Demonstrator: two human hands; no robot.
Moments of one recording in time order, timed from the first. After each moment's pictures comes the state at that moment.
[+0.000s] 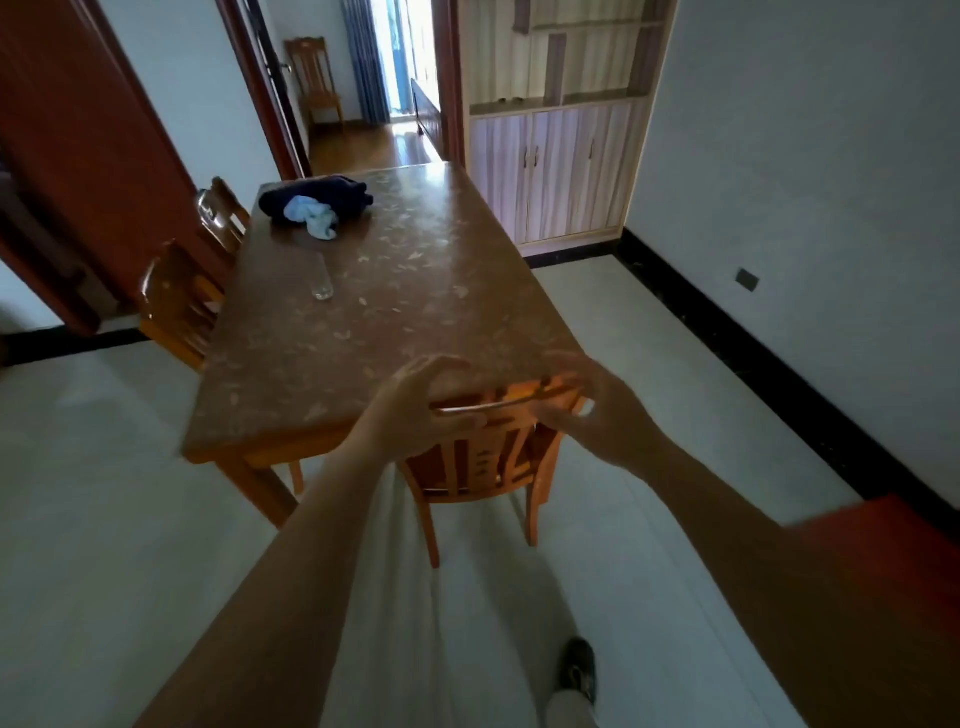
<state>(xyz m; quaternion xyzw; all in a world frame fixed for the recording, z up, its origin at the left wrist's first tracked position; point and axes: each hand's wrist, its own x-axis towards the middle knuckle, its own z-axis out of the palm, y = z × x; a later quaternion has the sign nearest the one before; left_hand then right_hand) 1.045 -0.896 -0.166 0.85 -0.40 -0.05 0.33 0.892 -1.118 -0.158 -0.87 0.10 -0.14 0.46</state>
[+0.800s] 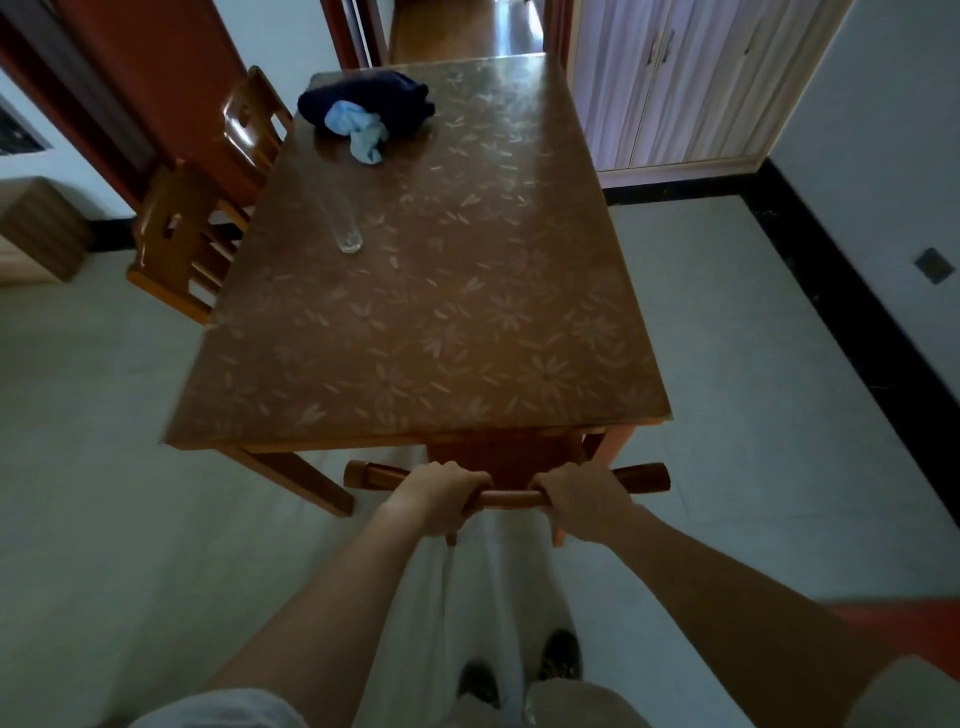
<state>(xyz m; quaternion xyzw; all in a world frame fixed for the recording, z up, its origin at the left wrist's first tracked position) 1.173 -0.993 -0.323 0.89 -0.37 -0.28 0.00 1.097 -1.211 -0.332 -0.97 -0.09 0.19 0.06</state>
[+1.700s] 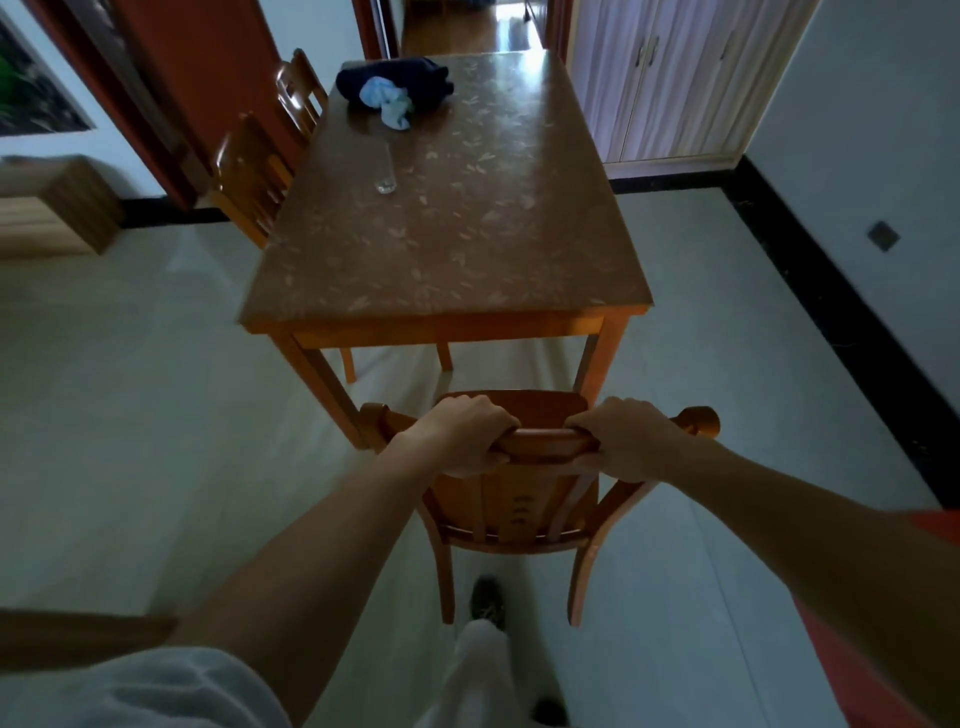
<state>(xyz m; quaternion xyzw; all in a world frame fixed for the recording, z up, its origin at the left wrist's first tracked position) 0.946 -0.914 -0.246 0.86 -0.47 -0.19 0.02 0.867 -1.148 -0.260 -0.97 -0.14 0.14 0.10</state>
